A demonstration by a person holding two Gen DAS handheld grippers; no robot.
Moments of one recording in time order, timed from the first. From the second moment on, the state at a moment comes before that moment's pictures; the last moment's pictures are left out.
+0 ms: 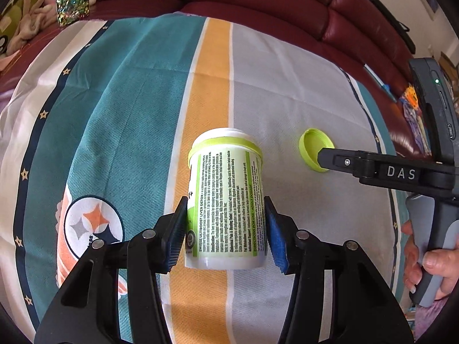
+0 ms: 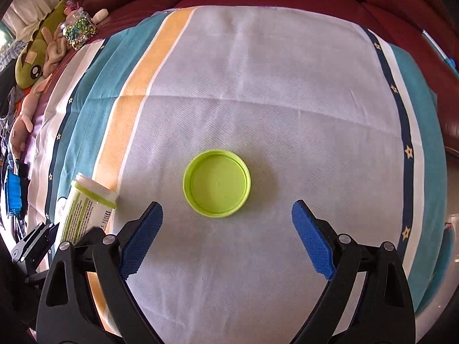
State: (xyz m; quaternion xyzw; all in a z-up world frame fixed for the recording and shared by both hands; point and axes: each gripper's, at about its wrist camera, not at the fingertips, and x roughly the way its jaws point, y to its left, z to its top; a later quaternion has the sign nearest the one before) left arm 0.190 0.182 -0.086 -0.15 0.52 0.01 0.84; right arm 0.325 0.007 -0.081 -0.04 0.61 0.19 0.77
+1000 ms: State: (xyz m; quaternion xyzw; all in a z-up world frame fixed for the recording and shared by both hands) left arm 0.190 0.104 -0.056 -0.08 0.51 -0.01 0.86; right arm 0.279 -0.080 -0.053 0.00 0.59 0.17 0.79
